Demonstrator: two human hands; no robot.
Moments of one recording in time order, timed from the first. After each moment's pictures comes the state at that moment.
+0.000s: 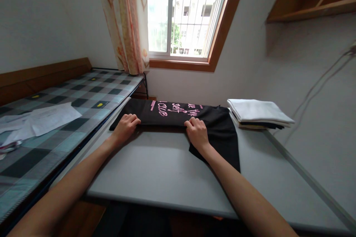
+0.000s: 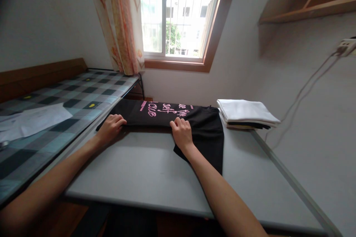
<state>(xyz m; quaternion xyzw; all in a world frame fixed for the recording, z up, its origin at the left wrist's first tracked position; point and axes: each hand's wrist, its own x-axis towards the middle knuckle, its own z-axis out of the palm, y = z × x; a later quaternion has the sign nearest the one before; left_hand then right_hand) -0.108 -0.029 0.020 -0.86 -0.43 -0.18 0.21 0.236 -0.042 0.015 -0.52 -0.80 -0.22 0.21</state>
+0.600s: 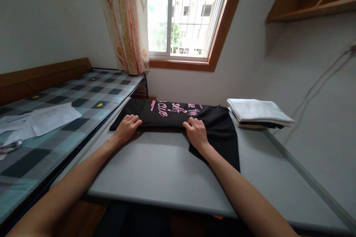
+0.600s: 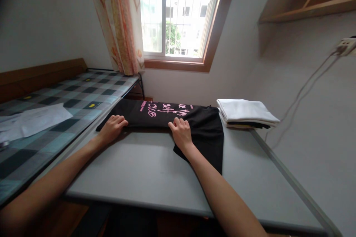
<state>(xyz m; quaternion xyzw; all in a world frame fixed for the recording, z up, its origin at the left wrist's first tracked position) -0.106 -0.029 0.016 -0.86 -0.42 -0.15 0.22 0.235 -0.042 0.014 -0.51 -0.81 -0.22 0.19</state>
